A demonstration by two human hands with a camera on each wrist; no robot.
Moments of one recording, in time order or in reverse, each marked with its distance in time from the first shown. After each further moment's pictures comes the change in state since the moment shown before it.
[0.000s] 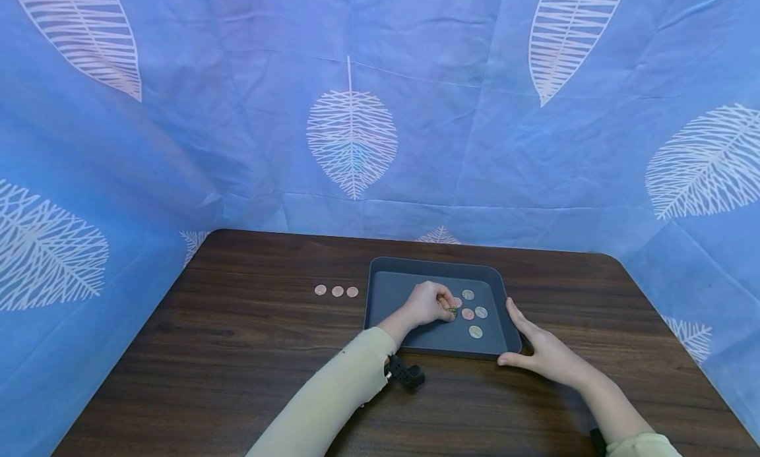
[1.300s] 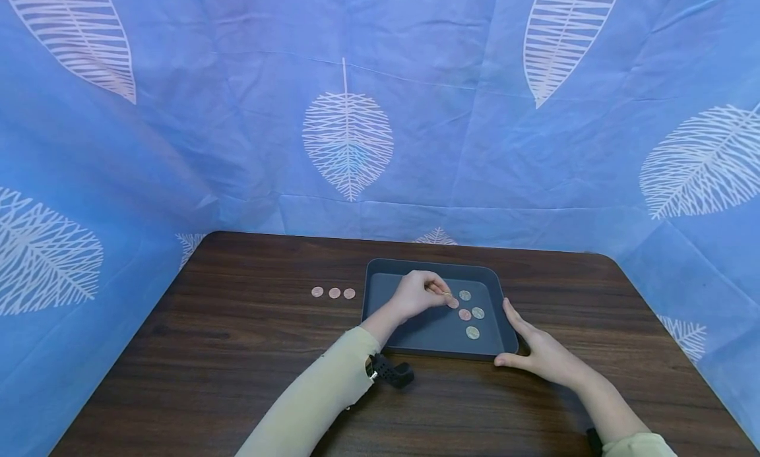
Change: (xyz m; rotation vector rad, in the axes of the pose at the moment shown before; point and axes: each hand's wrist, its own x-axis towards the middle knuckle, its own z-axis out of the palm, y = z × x) left_hand -0.011 0.012 -0.025 -0.229 0.081 0.054; right_hand 0.000 0.002 0.001 -0.006 0.000 0.006
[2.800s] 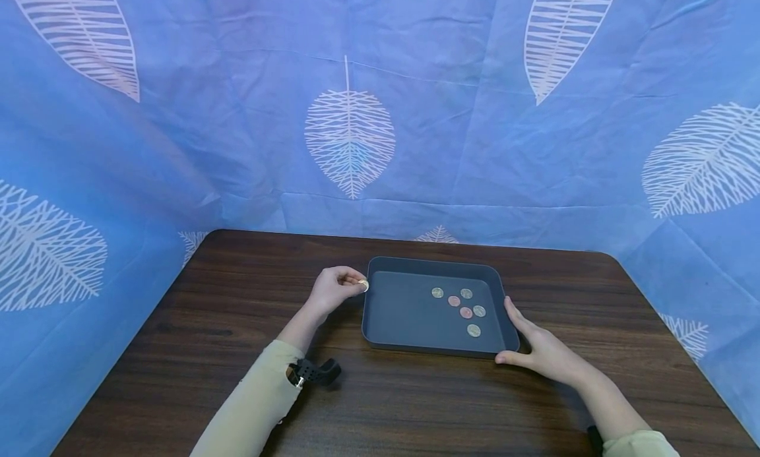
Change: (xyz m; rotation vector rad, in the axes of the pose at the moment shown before) left_hand -0.067 -0.042 -0.113 0.003 0.279 -0.141; right_hand -0.001 0.000 -0.001 0.017 -0.007 -0.007
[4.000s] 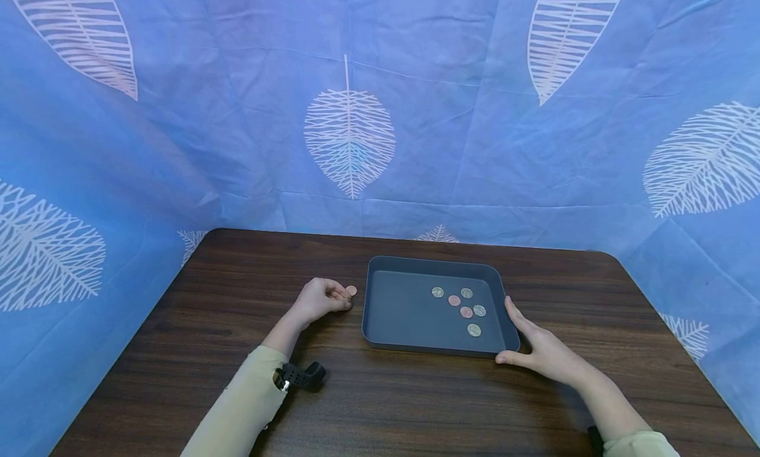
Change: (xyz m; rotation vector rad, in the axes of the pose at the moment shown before) left_hand -0.010 -0.021 -0.022 0.207 -0.090 -0.048; right_hand 0.000 0.000 0.000 0.011 0.000 0.004
